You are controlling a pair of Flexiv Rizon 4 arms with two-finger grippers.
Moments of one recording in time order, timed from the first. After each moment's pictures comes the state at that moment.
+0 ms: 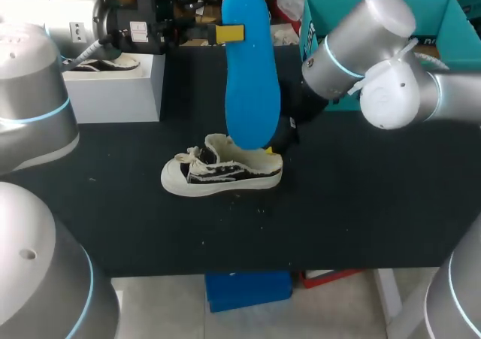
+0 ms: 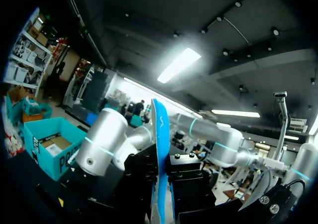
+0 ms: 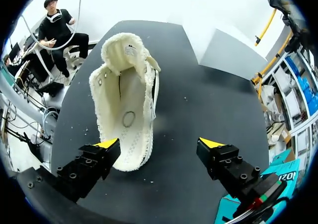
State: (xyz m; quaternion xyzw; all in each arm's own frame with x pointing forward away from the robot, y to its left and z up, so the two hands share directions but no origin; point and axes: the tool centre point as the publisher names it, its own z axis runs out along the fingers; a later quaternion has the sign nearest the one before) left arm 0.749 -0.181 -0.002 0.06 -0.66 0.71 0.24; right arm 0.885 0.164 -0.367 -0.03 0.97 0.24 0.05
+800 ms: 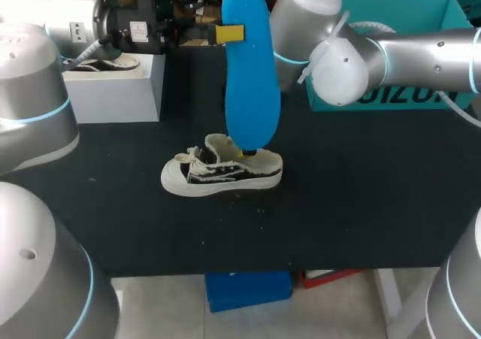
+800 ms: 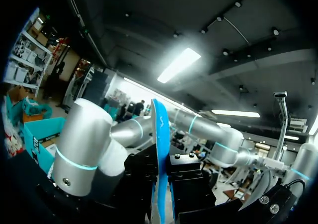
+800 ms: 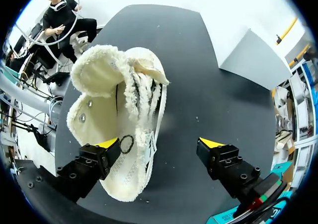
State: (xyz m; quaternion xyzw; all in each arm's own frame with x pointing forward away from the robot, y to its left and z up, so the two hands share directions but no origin) left arm 0.749 -0.181 -0.002 0.06 -0.66 0.71 0.24; right arm 0.885 0.225 -0.379 -0.07 0.98 0.16 0.01
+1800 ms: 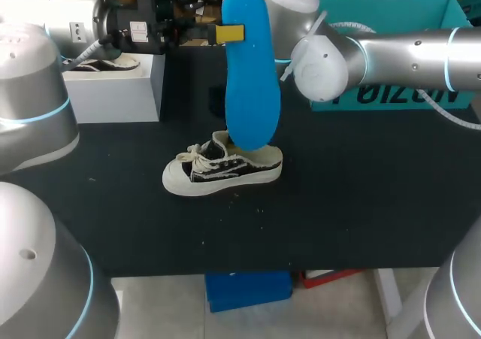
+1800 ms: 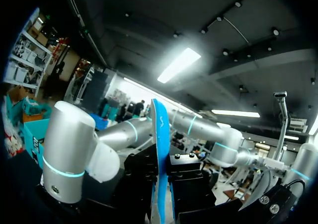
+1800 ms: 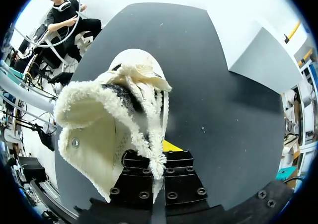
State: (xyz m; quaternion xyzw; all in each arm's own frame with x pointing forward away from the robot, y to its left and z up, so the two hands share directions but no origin) left arm 0.749 -0.181 -0.002 0.06 -0.66 0.71 0.24; right arm 0.886 0.244 -0.396 -0.08 0.98 0.16 -0.02
